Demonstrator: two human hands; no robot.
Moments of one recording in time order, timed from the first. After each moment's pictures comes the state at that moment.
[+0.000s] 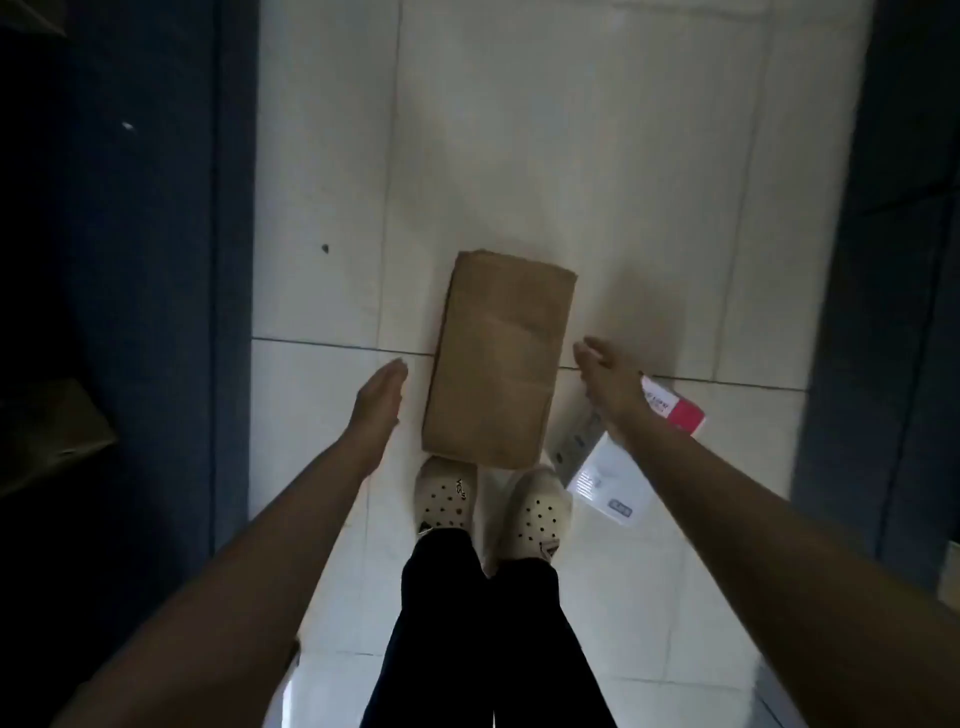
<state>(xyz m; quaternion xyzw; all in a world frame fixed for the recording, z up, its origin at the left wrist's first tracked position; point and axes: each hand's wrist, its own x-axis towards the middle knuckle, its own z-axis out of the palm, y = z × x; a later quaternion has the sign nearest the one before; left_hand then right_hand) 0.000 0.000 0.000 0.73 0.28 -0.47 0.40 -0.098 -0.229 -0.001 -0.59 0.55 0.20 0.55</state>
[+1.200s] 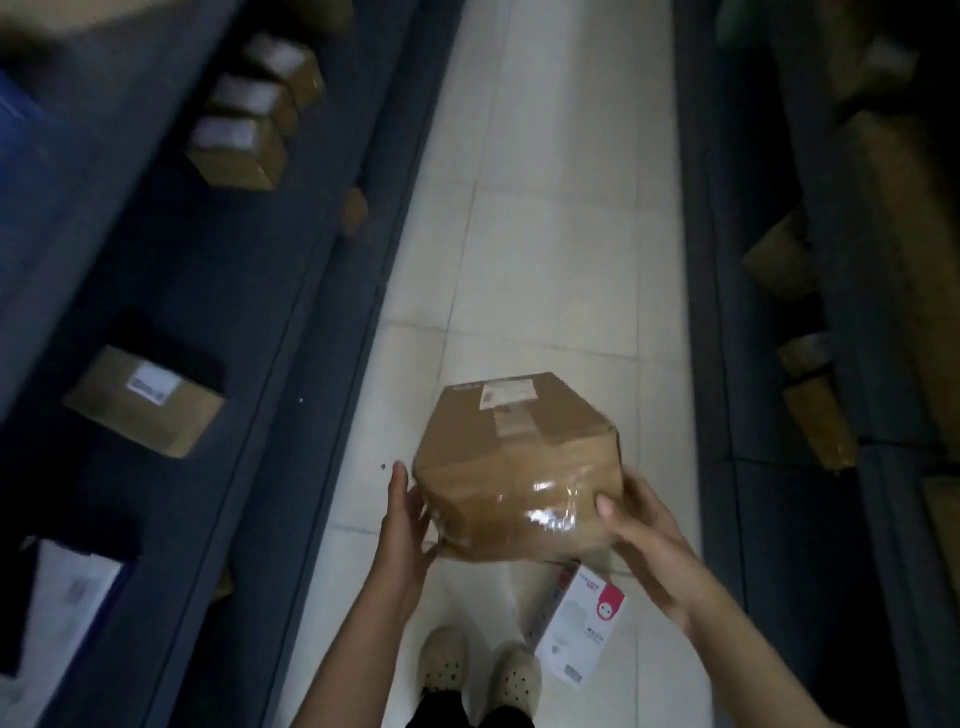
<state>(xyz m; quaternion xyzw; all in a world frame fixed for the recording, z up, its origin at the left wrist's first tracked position) 0.043 -0.050 0.426 0.57 0.27 -0.40 0.67 -0.072 -0.276 0.455 -0.53 0.36 0.10 0.76</state>
